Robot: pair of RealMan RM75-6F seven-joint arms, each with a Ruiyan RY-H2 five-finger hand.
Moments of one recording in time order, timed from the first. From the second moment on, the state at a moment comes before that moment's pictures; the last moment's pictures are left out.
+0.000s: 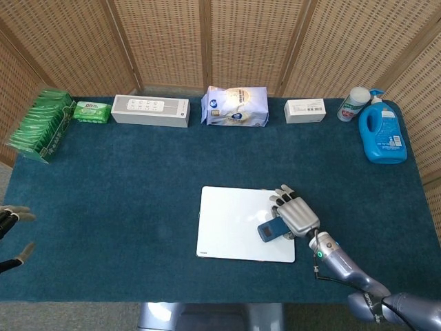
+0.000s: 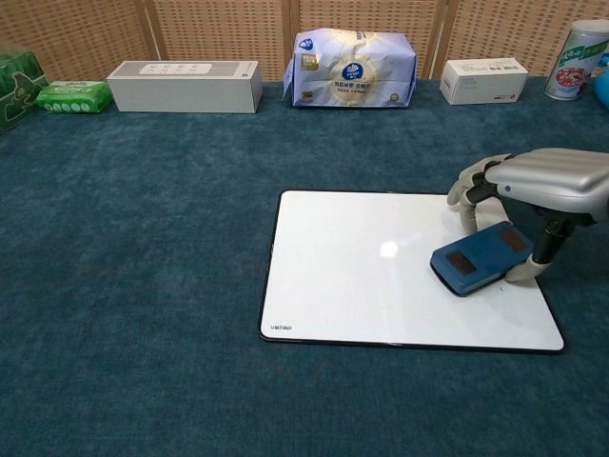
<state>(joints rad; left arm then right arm) -0.02 -0.82 0.02 -1.91 1.59 1.54 -0.03 0.64 -1.40 0.05 -1.50 -1.31 0.87 -0.31</state>
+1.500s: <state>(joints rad) -0.03 -0.82 0.01 -1.91 1.60 1.54 -0.03 0.61 -1.40 0.02 -1.55 -1.35 0.92 -0.29</state>
